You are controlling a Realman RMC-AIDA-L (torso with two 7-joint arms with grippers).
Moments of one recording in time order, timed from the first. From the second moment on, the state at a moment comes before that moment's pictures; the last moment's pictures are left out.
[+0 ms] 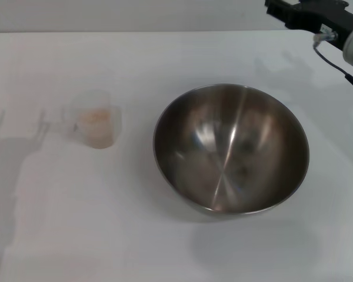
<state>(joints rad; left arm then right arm) -0.23 -2.07 -0.72 -0.27 2.15 1.60 -0.06 0.23 1.88 1.22 1.44 -2.92 0.16 0.43</state>
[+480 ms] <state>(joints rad) -0.23 -2.07 -0.73 -0.26 2.15 1.60 -0.06 0.36 2.06 1.53 1.76 -2.69 1.04 -0.05</state>
